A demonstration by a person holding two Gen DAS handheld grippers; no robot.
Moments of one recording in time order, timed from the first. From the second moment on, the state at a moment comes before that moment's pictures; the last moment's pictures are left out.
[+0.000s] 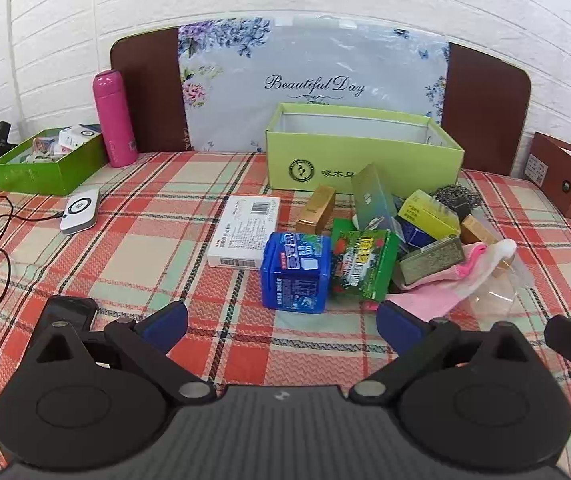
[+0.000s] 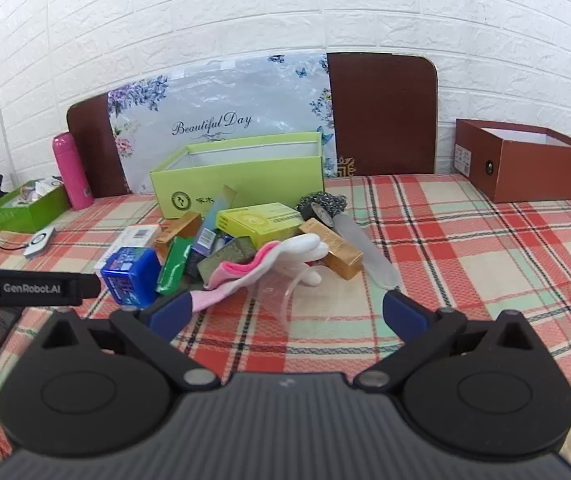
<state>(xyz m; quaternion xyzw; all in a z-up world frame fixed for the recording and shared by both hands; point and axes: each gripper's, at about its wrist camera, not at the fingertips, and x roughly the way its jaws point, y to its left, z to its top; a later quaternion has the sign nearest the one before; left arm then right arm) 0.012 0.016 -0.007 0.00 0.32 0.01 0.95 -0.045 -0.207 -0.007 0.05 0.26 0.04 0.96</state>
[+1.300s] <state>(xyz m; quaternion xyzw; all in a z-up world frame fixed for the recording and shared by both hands) 0.065 0.019 -0.039 -0.01 0.37 0.01 0.93 0.005 -0.207 -0.049 0.04 0.31 0.06 0.95</state>
